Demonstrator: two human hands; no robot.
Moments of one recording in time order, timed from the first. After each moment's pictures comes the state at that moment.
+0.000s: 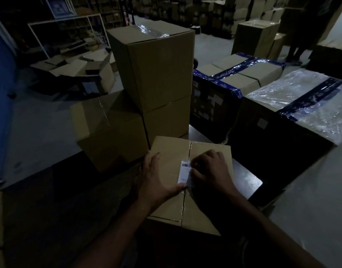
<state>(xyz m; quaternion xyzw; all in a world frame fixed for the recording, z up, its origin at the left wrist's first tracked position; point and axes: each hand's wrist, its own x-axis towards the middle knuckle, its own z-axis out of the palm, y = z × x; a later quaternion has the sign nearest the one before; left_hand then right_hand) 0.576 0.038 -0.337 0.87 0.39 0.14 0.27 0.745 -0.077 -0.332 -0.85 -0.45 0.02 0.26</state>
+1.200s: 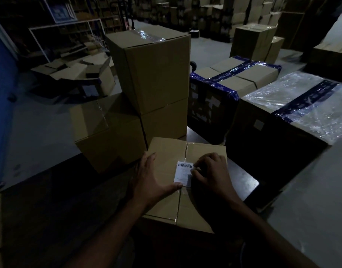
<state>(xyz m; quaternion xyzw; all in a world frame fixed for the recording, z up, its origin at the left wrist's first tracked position) 0.574 0.038 -0.337 0.85 0.41 0.13 0.29 0.738 -0.097 -0.328 -0.85 -0.42 0.04 0.31</state>
